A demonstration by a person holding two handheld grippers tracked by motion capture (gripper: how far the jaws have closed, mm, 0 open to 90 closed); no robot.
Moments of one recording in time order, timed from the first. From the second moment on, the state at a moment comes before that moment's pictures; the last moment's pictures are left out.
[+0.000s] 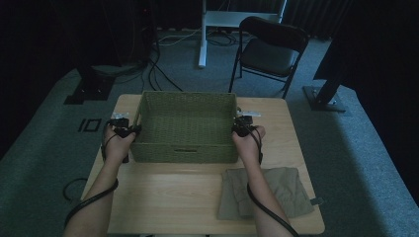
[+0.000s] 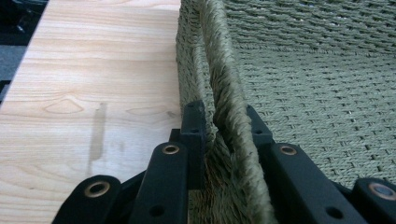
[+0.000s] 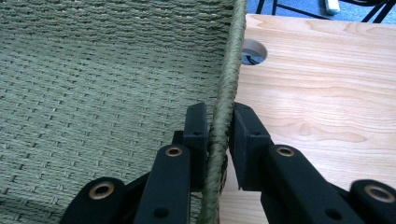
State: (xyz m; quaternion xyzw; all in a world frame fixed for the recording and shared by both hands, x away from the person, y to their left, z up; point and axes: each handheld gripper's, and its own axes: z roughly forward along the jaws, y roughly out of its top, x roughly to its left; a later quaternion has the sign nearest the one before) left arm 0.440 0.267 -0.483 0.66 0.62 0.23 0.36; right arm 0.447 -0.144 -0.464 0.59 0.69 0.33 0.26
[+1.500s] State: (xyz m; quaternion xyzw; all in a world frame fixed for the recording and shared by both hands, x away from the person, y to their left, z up) left arm 0.446 0.117 -0.482 0.69 0.60 0.21 0.36; right arm 0.441 -0.296 -0.461 0.61 0.68 0.31 0.26
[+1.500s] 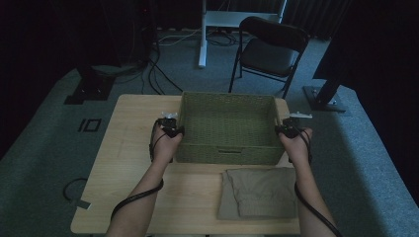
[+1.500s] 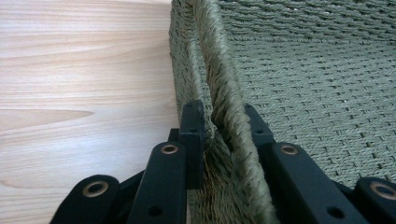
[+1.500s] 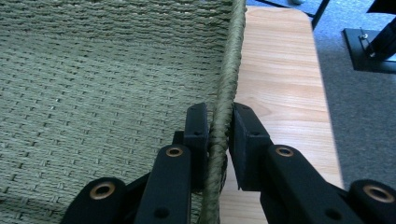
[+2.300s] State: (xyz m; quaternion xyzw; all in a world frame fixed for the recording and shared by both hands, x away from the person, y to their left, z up) left arm 0.446 0.067 -0.483 0.70 0.59 0.19 0.36; right arm 0.432 -0.350 -0.462 0.61 0.68 0.31 0.26
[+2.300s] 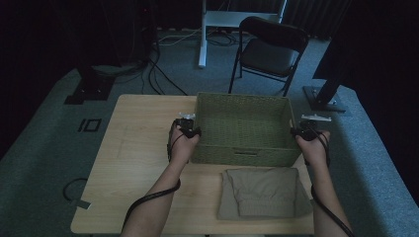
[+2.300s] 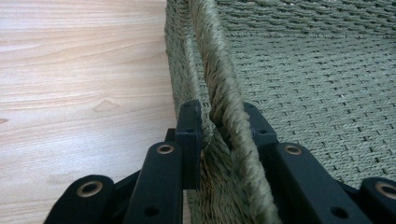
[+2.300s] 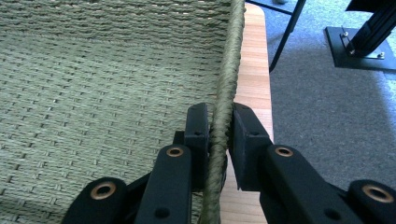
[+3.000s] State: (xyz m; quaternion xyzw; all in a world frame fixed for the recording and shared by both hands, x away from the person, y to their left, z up) left arm 0.451 0.073 -0.477 0.74 0.53 0.18 0.37; right arm 0.426 -0.340 -0.448 0.53 0.69 0.40 0.28
